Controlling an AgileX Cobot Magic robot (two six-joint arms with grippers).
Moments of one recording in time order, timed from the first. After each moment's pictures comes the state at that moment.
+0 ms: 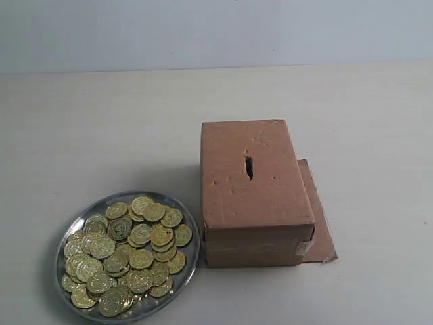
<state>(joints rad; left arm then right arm) -0.08 0.01 0.00 -0.03 0.36 0.00 0.01 0.00 -0.01 0.11 0.32 0.03</state>
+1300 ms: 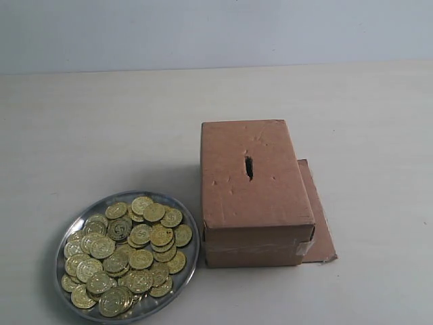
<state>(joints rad) -0.12 0.08 -0.26 -0.71 0.44 0.35 0.01 0.08 -0.26 0.61 0.40 -0.02</state>
